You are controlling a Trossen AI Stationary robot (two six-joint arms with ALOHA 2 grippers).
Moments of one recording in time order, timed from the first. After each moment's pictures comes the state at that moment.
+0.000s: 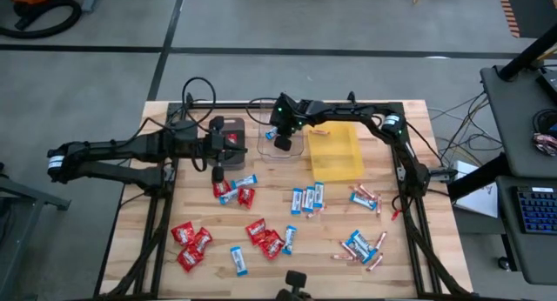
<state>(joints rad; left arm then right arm) 0.15 0.89 0.74 -0.14 0.03 0.21 -0.48 2.21 1.65 -0.42 -0.11 -0.23</state>
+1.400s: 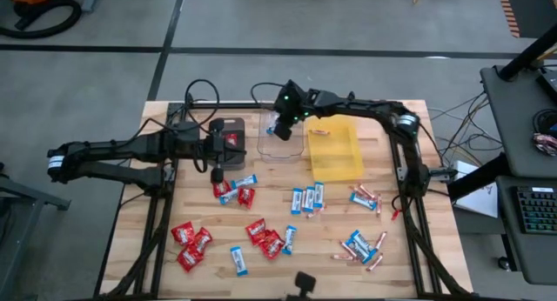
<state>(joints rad) 0.15 0.89 0.74 -0.20 0.04 0.20 -0.49 2.04 1.65 -0.50 -0.11 -0.08</state>
